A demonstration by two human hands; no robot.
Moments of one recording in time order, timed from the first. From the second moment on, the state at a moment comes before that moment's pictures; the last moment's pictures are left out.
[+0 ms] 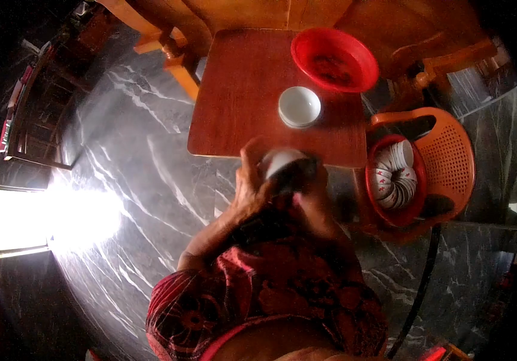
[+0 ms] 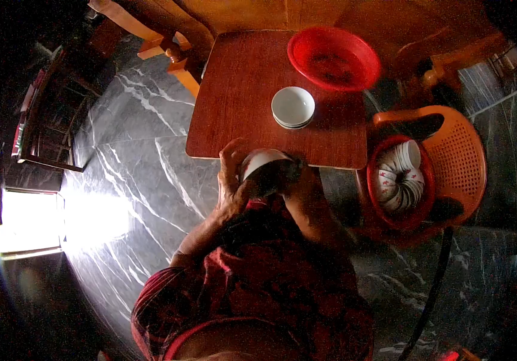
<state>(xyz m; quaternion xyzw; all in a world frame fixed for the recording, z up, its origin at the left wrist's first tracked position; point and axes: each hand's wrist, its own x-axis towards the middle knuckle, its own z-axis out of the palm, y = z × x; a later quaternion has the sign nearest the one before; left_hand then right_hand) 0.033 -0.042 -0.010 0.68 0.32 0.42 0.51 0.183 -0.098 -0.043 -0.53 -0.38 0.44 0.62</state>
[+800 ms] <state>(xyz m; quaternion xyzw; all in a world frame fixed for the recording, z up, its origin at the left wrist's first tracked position) 0.030 -0.052 -0.002 0.75 0.38 0.33 0.43 0.192 -0.109 -0.019 -0.58 -0.66 0.06 0.47</state>
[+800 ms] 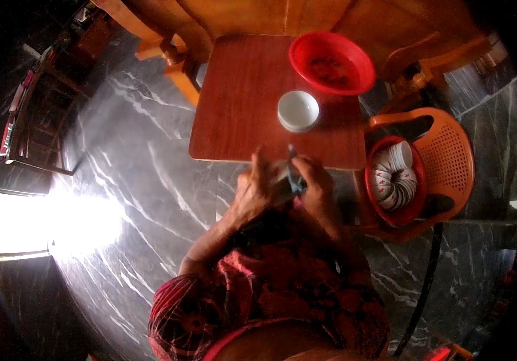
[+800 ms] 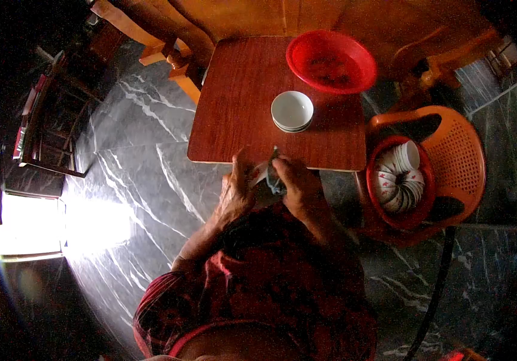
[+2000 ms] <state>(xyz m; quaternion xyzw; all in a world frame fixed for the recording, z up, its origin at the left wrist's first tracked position) 0.034 -0.049 0.006 0.84 0.30 0.27 0.37 0.195 -0.102 -0.005 -0.53 -0.75 -0.05 0.40</state>
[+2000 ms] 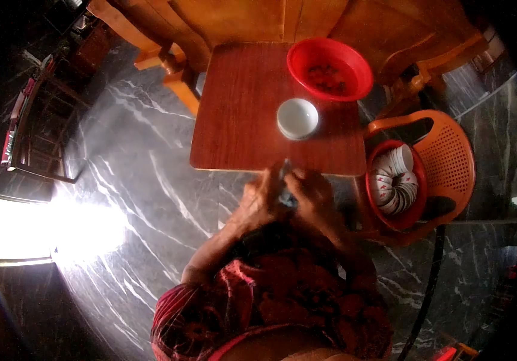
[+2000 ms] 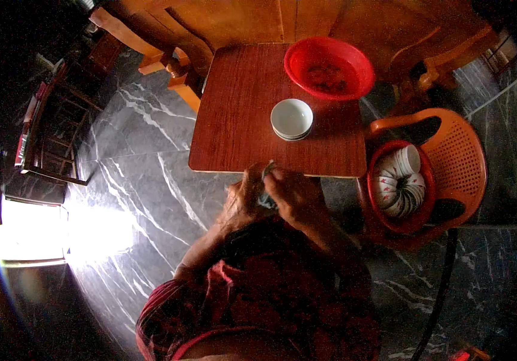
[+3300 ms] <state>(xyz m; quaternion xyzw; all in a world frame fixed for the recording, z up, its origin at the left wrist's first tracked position) 0.036 -0.047 -0.004 0.80 0.30 0.35 0.38 0.185 -0.109 -0.129 -0.59 -0.32 0.37 0.65</state>
